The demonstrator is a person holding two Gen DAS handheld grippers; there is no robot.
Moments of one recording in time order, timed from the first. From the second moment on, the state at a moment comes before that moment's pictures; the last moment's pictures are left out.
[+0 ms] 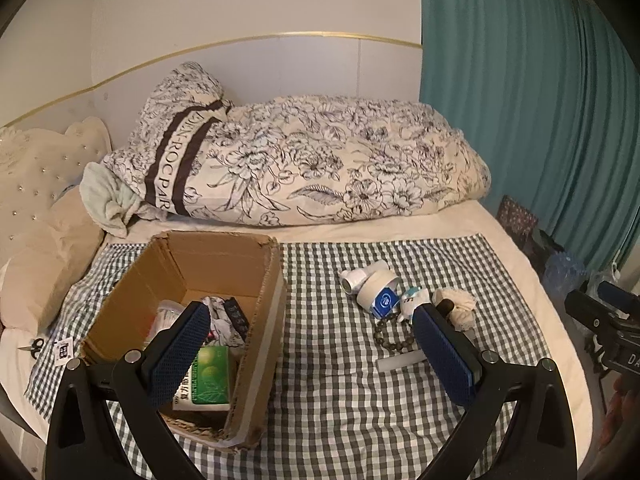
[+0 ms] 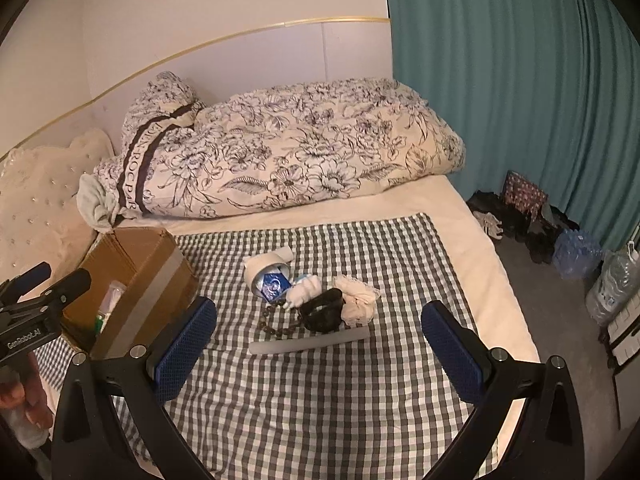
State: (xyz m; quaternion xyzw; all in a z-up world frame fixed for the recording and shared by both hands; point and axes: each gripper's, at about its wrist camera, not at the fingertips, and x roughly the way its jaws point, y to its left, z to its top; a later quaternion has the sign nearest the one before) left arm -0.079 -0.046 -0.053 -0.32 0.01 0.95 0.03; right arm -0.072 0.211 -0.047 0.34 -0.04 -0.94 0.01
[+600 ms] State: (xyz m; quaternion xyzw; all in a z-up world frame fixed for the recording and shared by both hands) left arm -0.140 -0.005 -0.116 -0.36 0.04 0.93 0.06; right arm -0.121 0.229 -0.110 0.39 -0.05 -0.92 0.02
